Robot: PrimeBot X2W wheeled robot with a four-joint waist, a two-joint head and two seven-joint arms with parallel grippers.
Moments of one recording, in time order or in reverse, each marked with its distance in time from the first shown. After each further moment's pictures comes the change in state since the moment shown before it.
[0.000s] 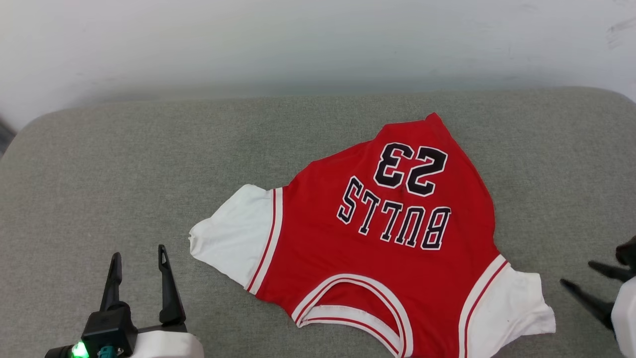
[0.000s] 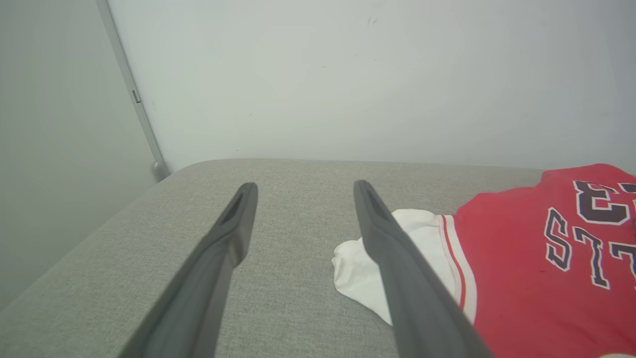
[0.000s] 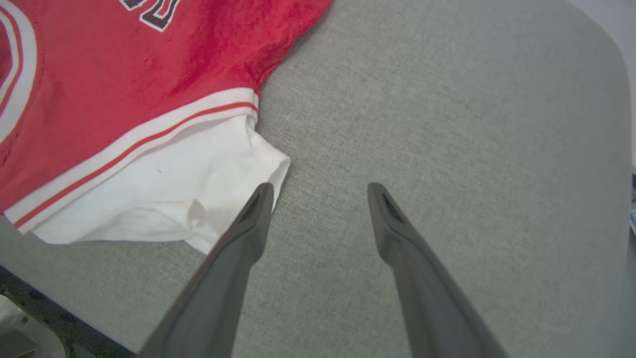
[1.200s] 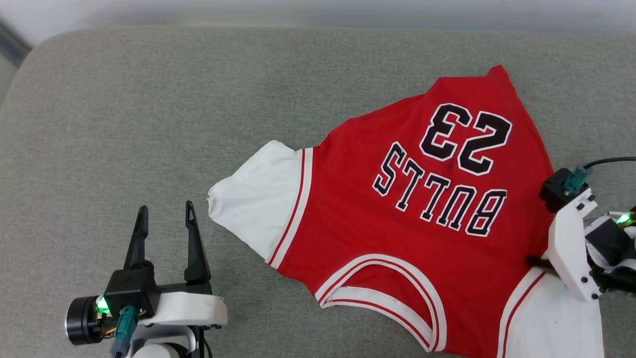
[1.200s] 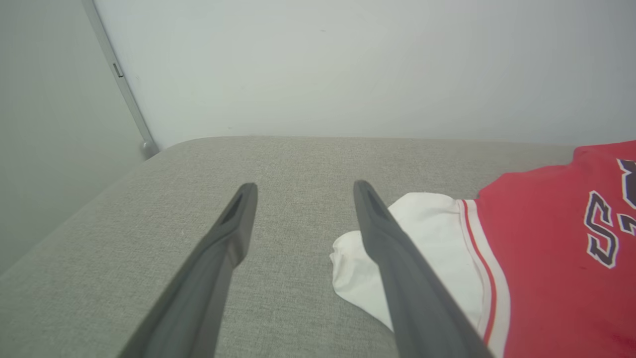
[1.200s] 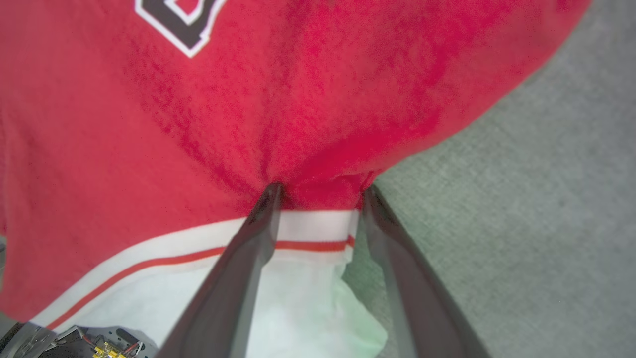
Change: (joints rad) left arm -0.137 -0.005 -0.076 0.023 -0.005 -0.007 0.000; right arm -0.258 0.148 -0.038 -0.047 0.010 0.001 0.690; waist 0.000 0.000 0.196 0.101
